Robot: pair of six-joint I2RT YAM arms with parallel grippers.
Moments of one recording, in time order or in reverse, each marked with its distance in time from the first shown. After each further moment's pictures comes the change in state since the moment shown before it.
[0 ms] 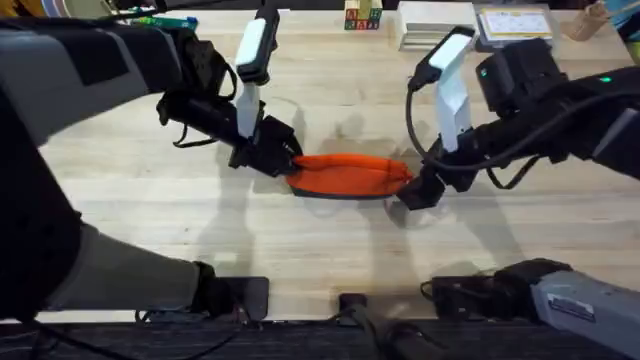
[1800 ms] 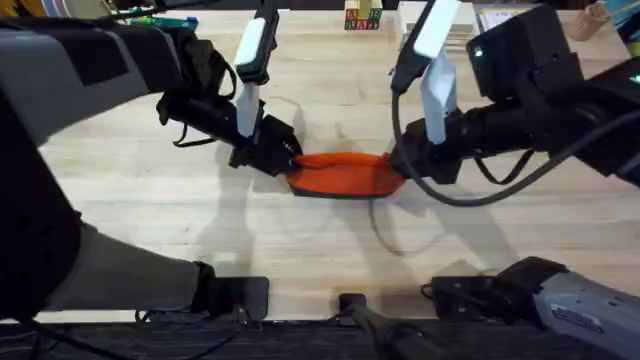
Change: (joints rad) left arm 0.000 0.000 0.001 0.008 0.000 0.000; right arm 0.193 -0.082 0.084 0.070 0.020 -0.021
